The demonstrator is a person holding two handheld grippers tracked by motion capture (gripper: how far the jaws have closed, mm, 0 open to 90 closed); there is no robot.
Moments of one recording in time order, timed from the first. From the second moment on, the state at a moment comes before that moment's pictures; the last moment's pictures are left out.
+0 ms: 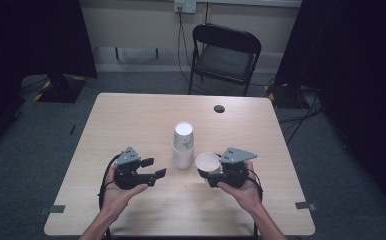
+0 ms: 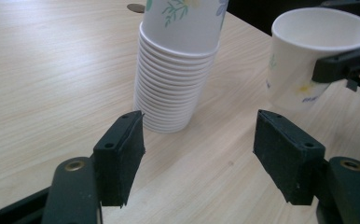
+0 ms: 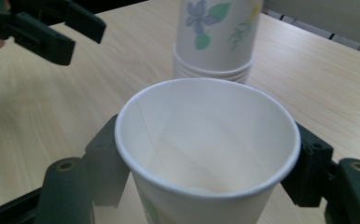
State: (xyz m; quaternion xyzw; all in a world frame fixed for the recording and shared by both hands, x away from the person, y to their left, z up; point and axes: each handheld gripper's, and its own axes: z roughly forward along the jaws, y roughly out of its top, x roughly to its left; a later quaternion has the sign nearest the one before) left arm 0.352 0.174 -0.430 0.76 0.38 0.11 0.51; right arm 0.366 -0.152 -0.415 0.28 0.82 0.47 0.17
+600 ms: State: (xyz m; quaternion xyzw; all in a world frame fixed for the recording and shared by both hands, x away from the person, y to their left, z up) left arm 0.353 0.177 -0.435 0.77 0.38 0.14 0.49; right arm 0.387 -0.188 -0.415 0.34 0.79 0.47 0.21
